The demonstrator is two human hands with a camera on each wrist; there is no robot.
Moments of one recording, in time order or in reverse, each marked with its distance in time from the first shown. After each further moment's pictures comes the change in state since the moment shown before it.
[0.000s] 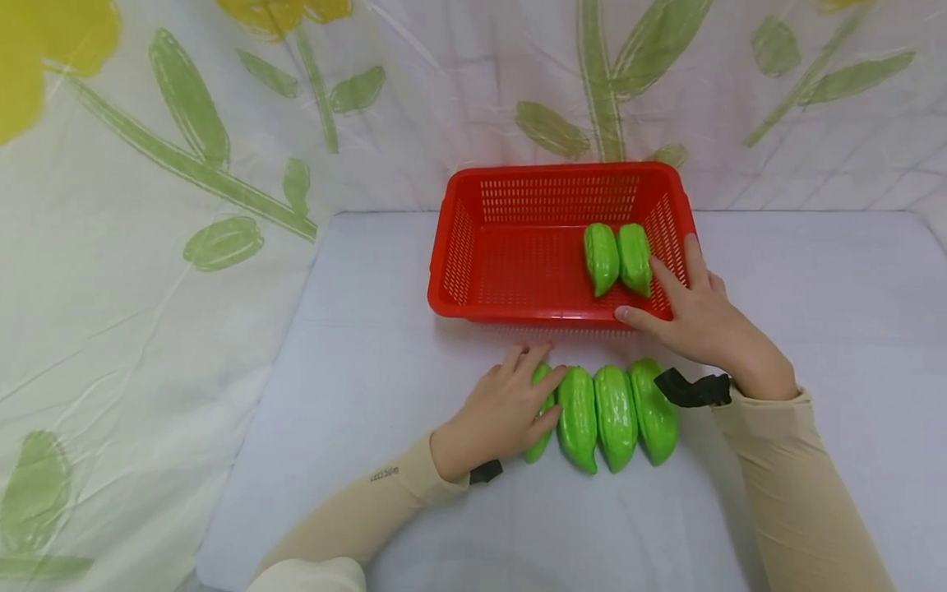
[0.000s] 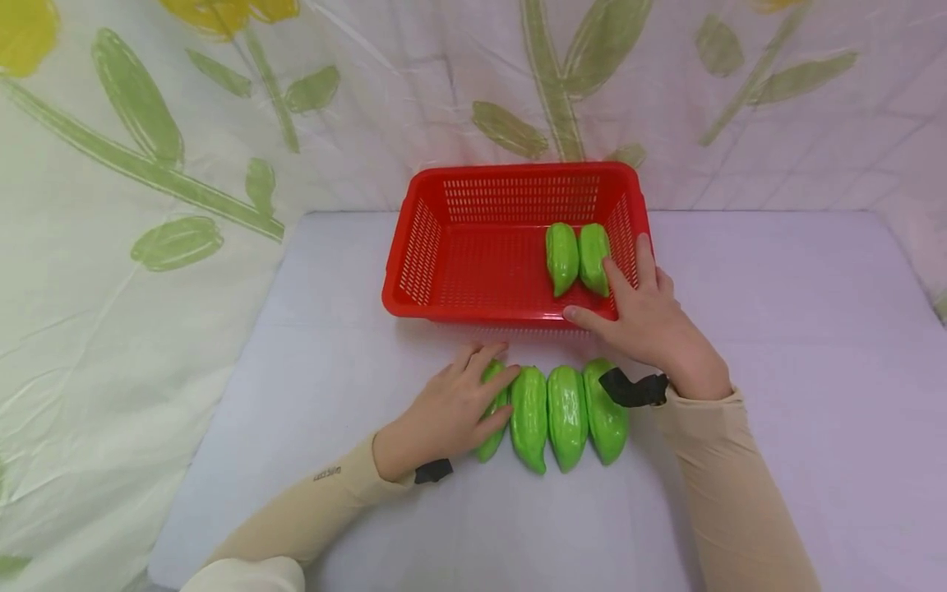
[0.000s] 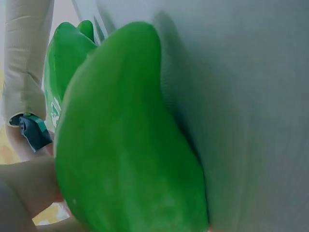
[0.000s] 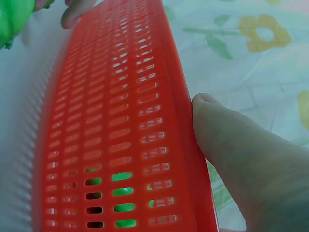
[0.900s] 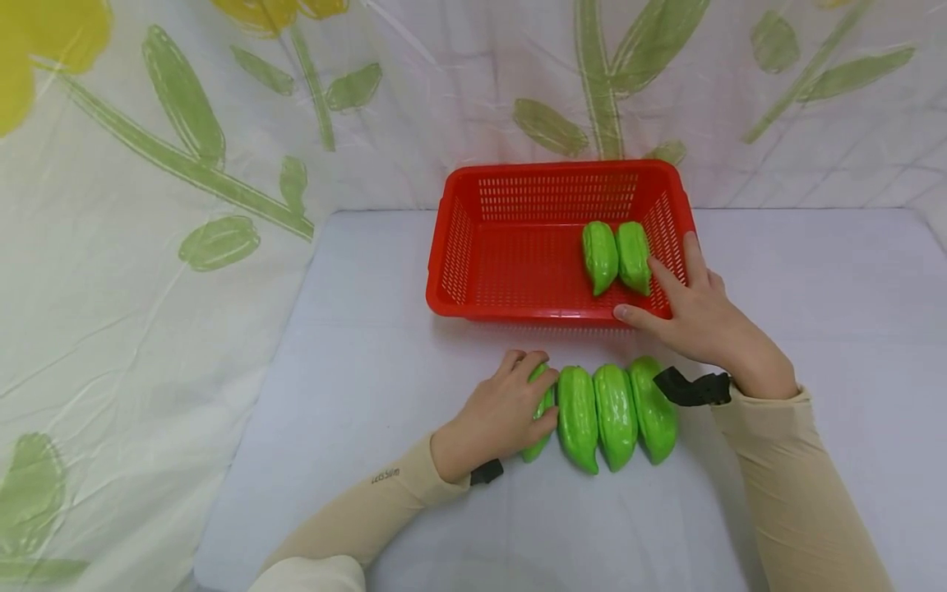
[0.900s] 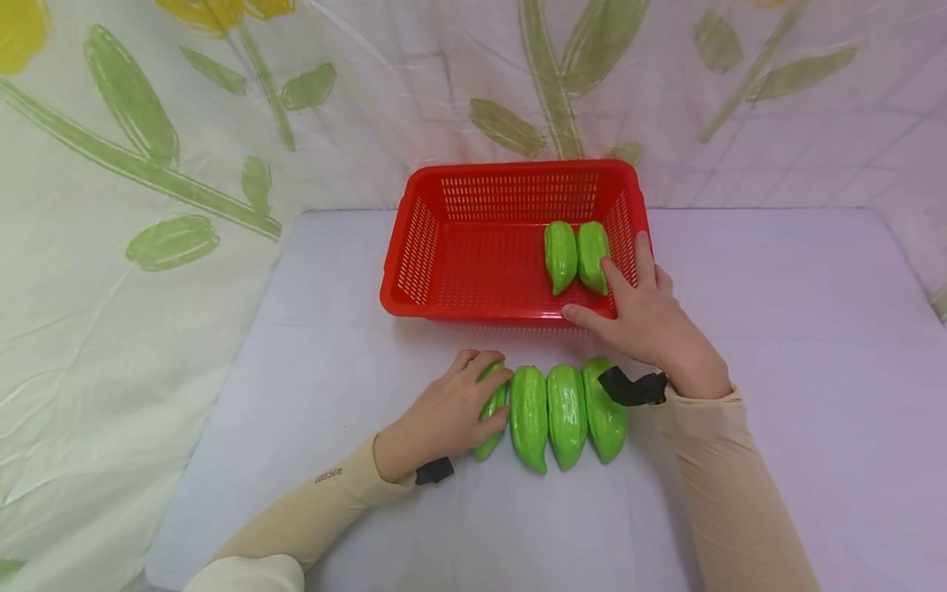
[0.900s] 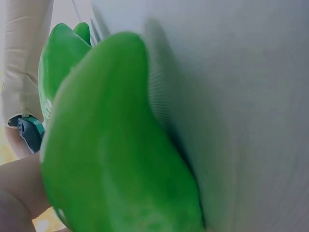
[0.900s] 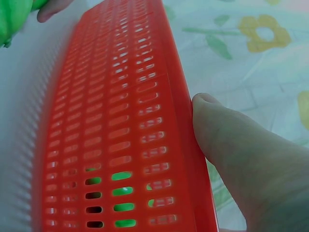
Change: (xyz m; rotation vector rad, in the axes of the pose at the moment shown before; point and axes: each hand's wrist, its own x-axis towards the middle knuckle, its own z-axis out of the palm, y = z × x) left_hand 0.001 0.002 0.006 -0.088 0.008 -0.034; right_hand -0.001 -0.002 -0.001 0.000 -0.003 0.004
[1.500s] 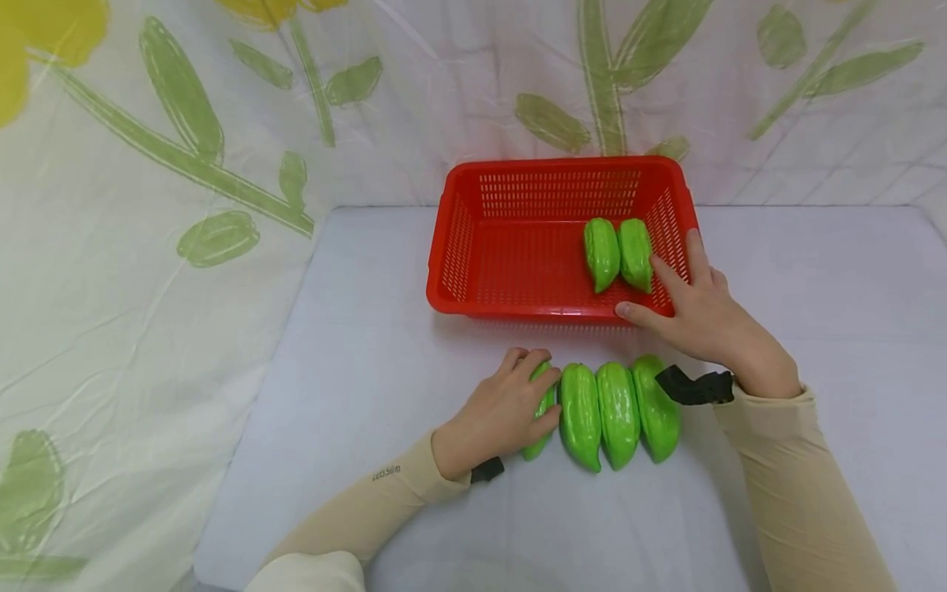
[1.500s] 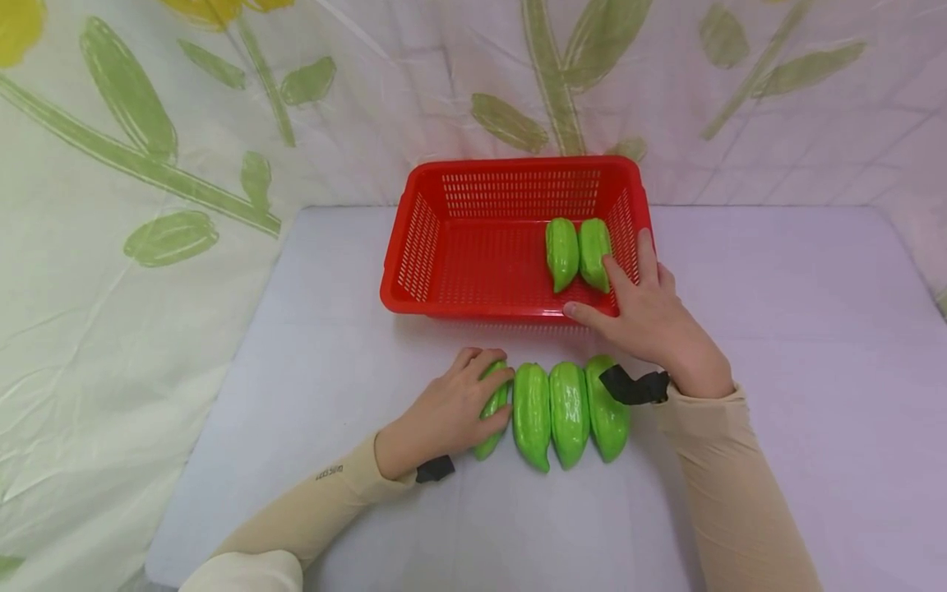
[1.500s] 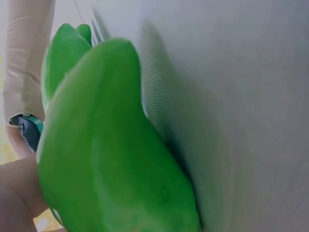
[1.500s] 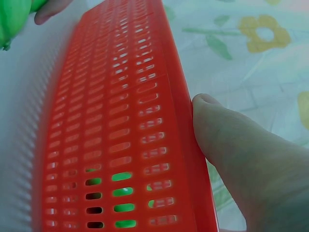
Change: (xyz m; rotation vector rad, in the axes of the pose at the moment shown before) left_hand 0.000 -0.001 0.003 -0.009 0.021 0.004; right_hand 0.002 0.002 0.001 -0.002 0.000 -0.007
